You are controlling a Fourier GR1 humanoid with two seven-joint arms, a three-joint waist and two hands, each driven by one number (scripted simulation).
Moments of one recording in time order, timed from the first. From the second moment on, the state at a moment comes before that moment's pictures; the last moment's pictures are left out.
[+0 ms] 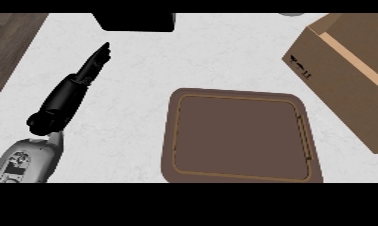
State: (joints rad) left arm -0.23 0.36 -0.12 -1.55 -0.01 -0.10 -0.07; right arm -0.87 -0.77 -0.07 -0.53 0.75 0.22 0.09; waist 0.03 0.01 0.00
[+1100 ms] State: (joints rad) left arm -0.22 0.35 -0.10 -1.52 -0.03 -0.12 -0.10; right arm -0.91 -0.82 -0.63 -0.28 0.22 0.21 -0.27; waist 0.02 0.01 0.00
